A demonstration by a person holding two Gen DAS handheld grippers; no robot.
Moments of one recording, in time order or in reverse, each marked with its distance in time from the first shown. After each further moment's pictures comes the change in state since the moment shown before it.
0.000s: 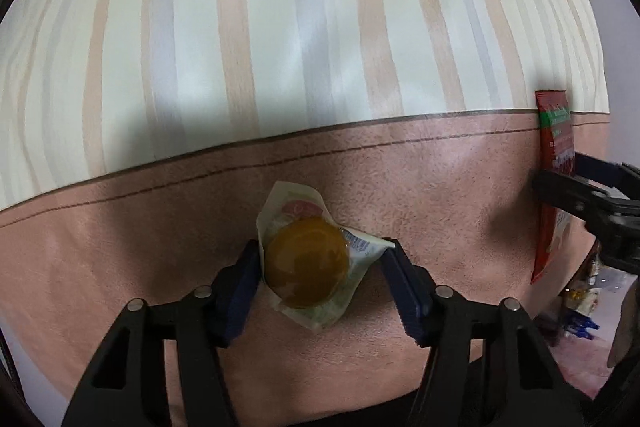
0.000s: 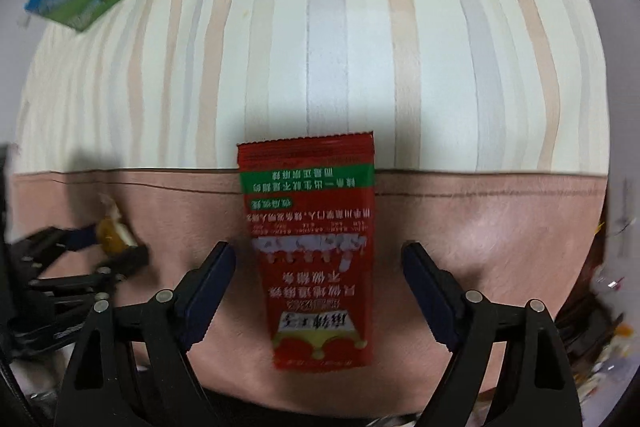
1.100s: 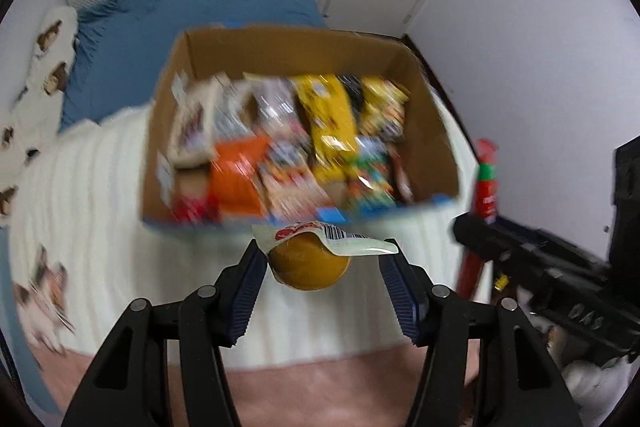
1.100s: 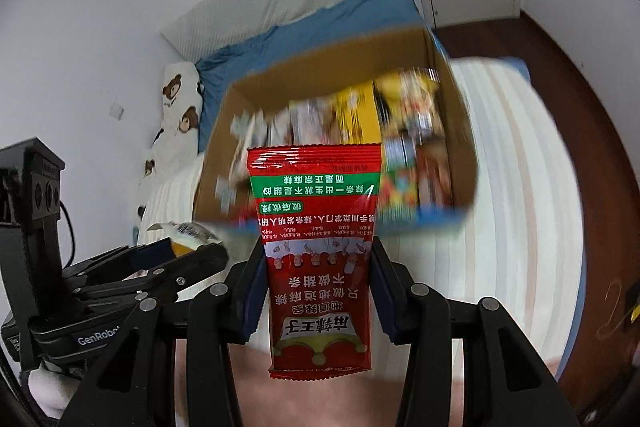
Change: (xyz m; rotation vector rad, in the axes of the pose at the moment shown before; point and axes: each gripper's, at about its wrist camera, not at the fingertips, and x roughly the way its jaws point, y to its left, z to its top) left arm -0.257 0.067 0.142 -0.073 -0.397 -0.118; right arm -0.241 0.047 0.159 -0.025 -0.406 0.303
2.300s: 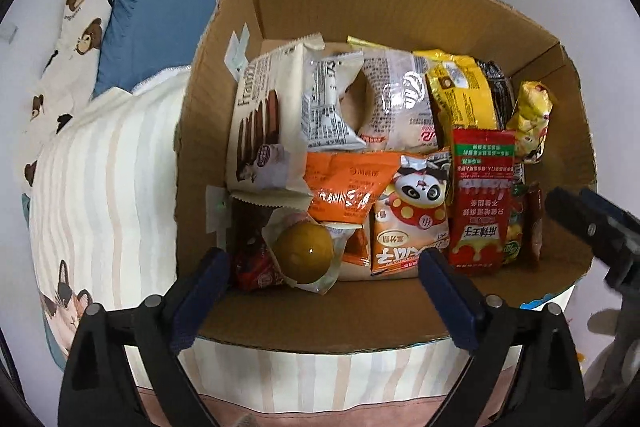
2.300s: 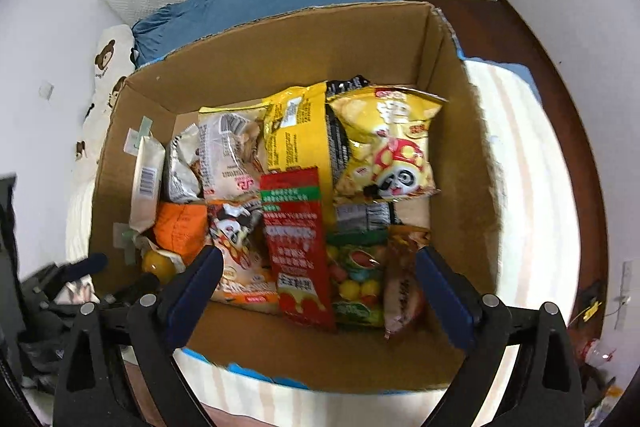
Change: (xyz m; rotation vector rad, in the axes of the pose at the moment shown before) left arm 0.114 0.067 0.046 -0.109 0.191 0.200; right arm 0.127 -0.026 0.070 -0.020 0.171 -0.232
